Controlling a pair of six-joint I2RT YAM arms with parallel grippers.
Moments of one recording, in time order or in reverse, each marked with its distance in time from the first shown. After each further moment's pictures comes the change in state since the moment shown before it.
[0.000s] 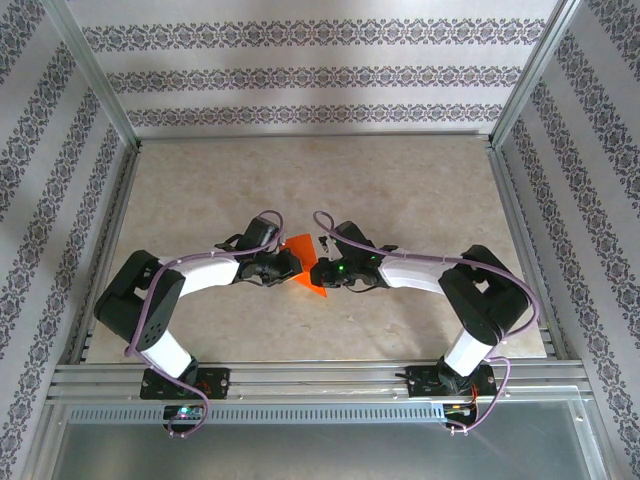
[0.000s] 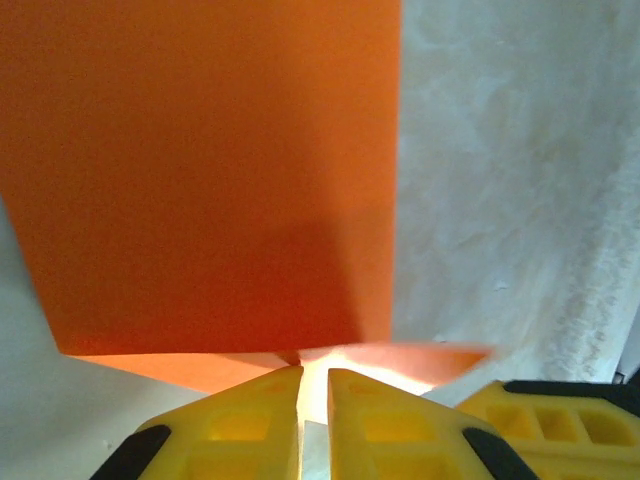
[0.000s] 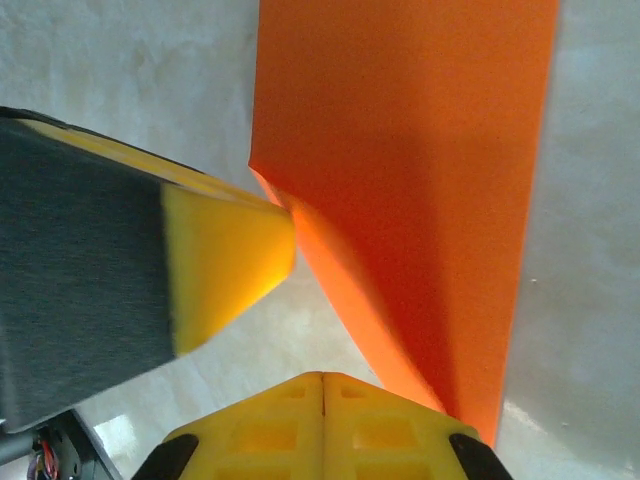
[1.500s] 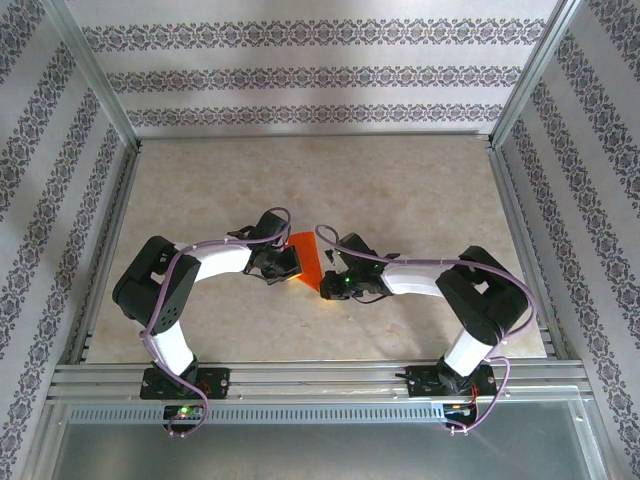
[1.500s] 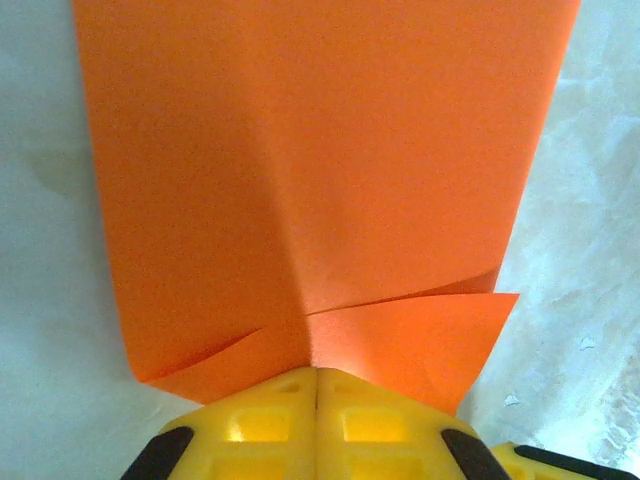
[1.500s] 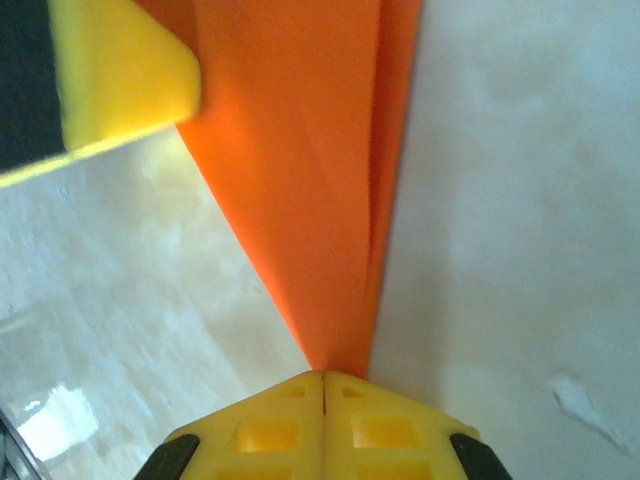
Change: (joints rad) left arm -0.006 0.127 0.149 -0.187 -0.076 0.000; right arm -0.005 -0.024 -0.113 -0.019 0.026 -0.047
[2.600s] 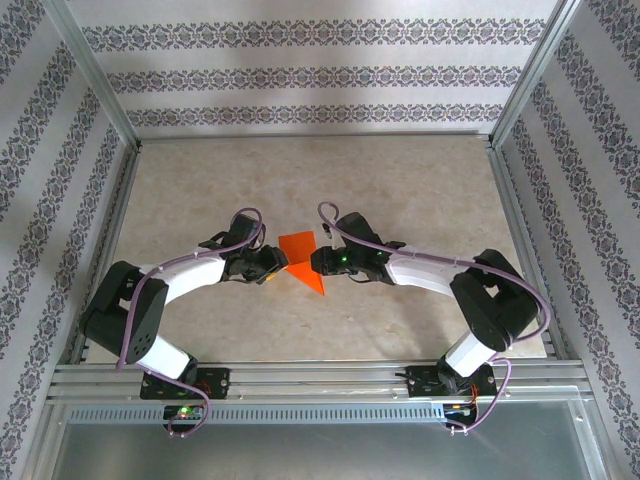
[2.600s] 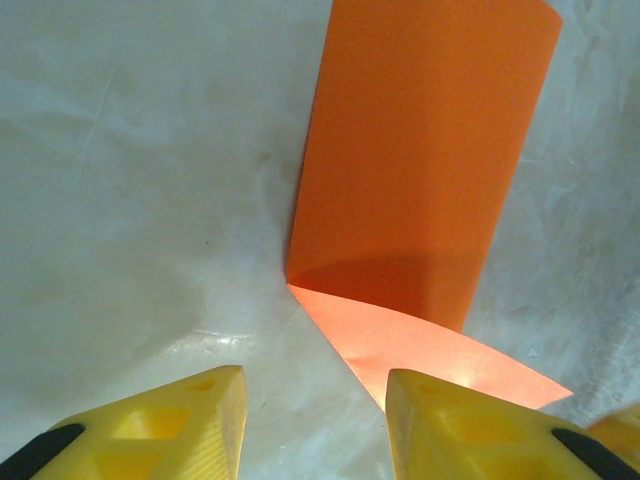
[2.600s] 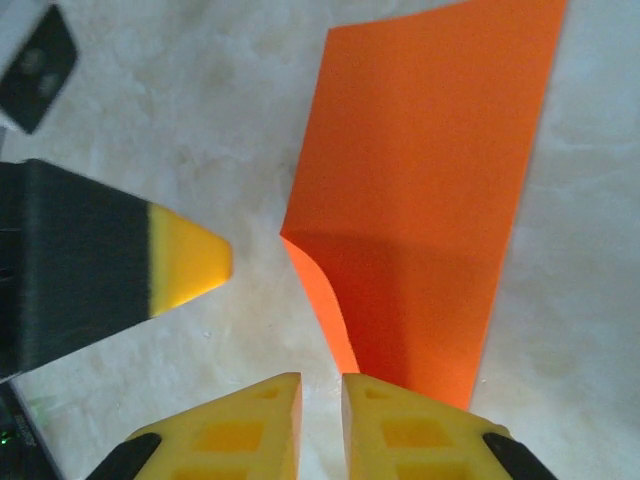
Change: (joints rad) left arm 0.094 -0.222 -0.164 0.046 -0.020 -0.081; right arm -0.033 -0.059 0.103 0.086 0.061 -0.033
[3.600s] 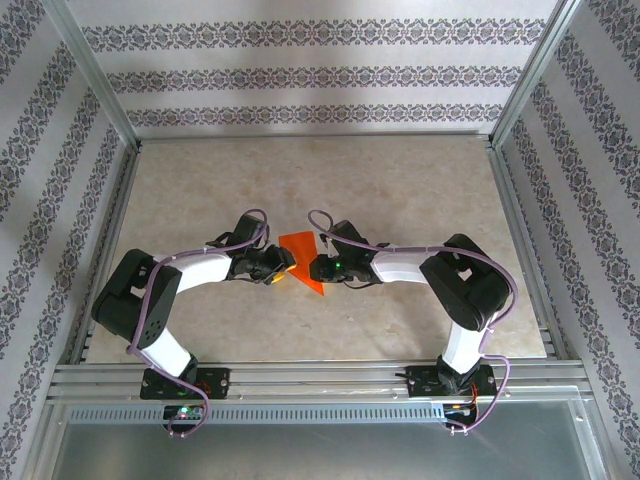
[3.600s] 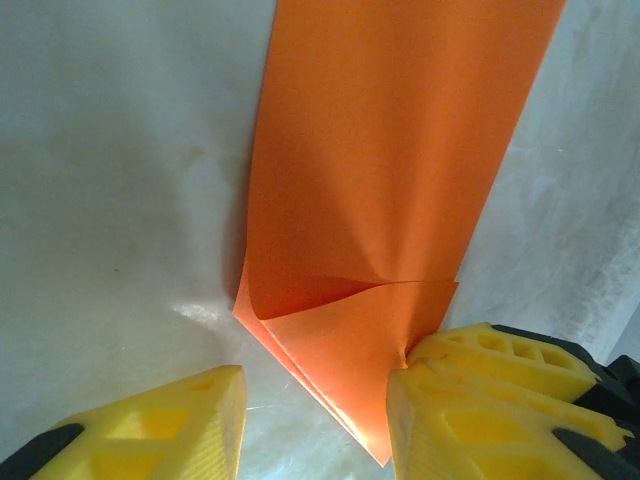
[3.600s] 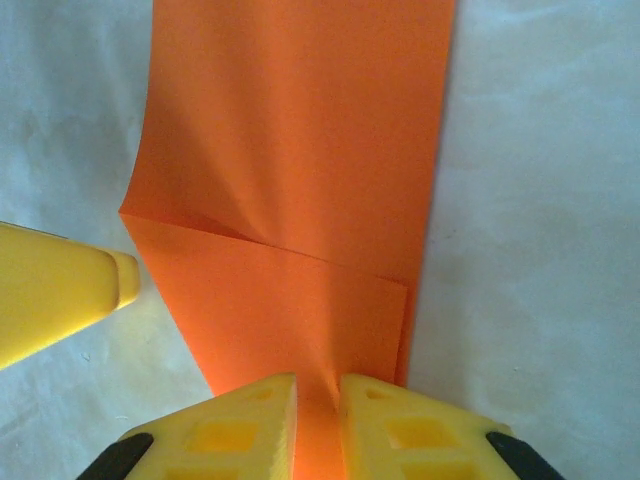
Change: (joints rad) left arm 0.000 0.095 0.000 0.117 0.104 -0.051; right arm 0.005 0.198 0.038 0.006 0.016 0.063
